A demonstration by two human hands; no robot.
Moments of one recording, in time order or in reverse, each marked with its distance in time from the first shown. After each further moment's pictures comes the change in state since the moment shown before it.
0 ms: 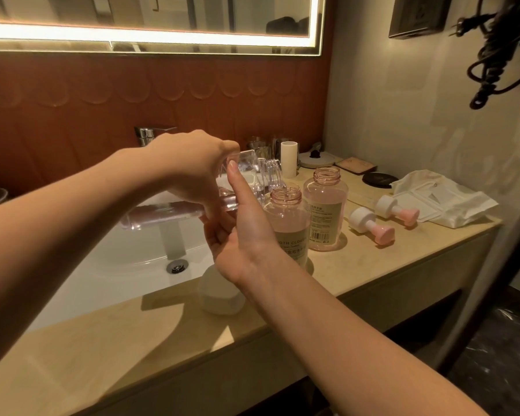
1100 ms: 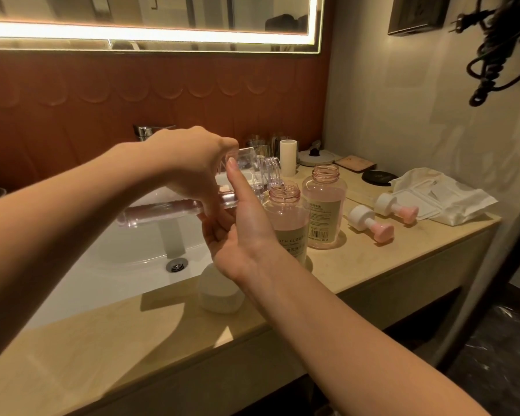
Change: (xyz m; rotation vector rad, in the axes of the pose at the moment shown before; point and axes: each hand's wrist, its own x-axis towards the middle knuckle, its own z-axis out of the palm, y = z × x) left_hand -0.001 0.003 -0.004 0.006 -0.037 -0.016; right_hand -0.002 -0.002 0.000 0.034 -0.010 -0.006
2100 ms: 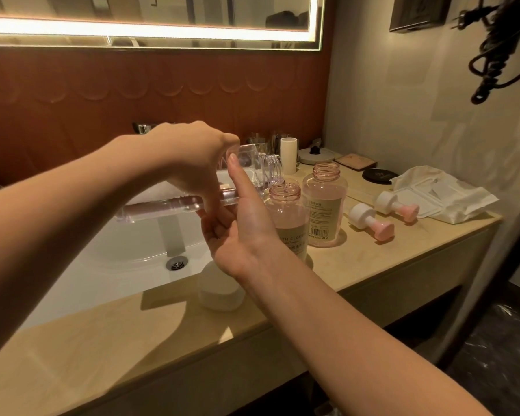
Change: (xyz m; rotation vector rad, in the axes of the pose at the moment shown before) left_hand 0.002 0.001 -0.003 0.054 -0.020 -0.008; right_hand -0.002 -0.002 0.002 -0.002 0.001 0.009
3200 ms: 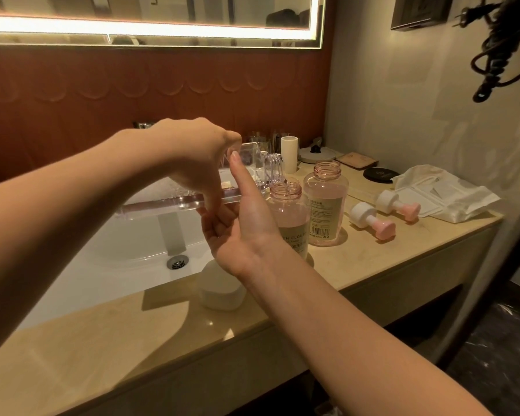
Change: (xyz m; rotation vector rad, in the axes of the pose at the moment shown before) left_hand 0.004 -0.001 -0.002 0.029 -0.022 0.018; right_hand -0.001 -0.002 0.001 0.003 0.006 0.055
